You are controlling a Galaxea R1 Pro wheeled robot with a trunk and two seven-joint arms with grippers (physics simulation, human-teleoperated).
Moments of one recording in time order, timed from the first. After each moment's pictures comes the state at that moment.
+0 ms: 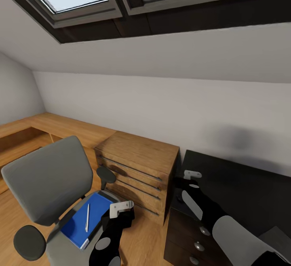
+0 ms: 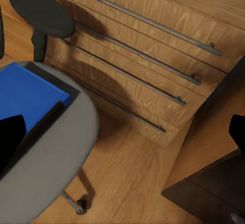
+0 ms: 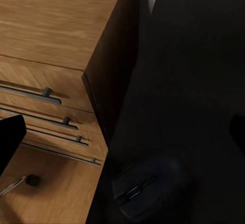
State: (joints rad) left arm -0.13 -0.02 -0.56 -1.51 0.45 0.37 0.70; right arm -0.73 -0.04 0.50 -0.64 -0.63 0.19 -0.41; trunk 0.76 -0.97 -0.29
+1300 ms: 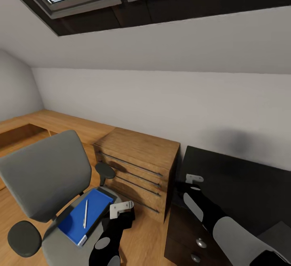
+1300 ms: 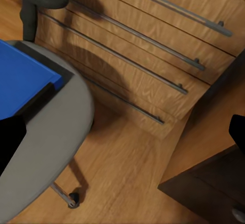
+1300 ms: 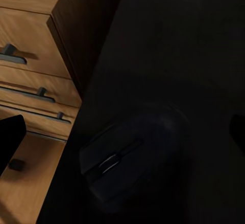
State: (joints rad) left arm -0.13 -0.02 -0.56 -1.51 0.49 0.37 0.70; right arm -0.73 -0.03 0.48 -0.58 -0.63 0.21 -0.40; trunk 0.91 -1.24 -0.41
